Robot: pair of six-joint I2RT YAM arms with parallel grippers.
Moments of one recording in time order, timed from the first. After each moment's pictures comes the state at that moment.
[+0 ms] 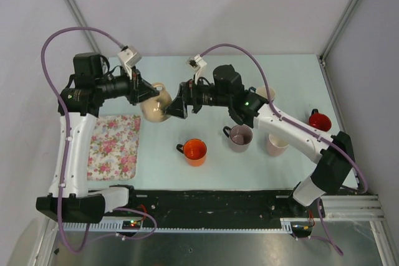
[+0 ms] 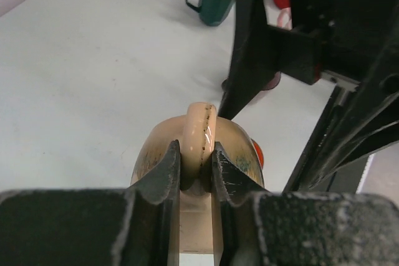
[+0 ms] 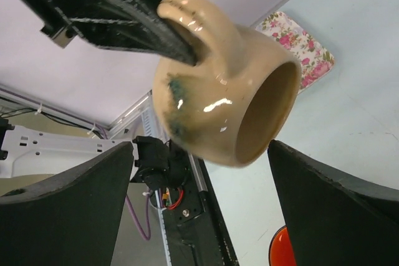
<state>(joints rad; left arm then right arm) -0.01 1.20 1.52 -0.91 0.91 0.30 0.87 1.57 1.46 -0.04 -0.49 0.51</state>
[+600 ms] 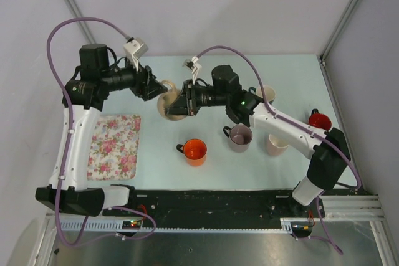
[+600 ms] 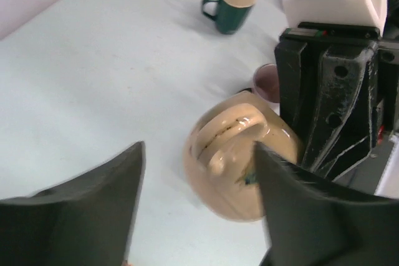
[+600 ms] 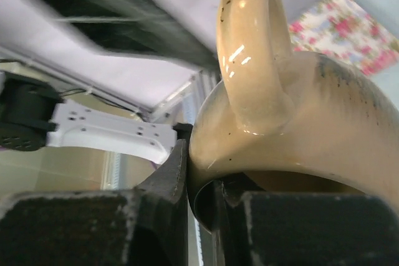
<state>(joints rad) -0.09 1.27 1.62 -0.89 0.84 0.26 0.84 1.63 1.44 0.13 -0.71 0.67</state>
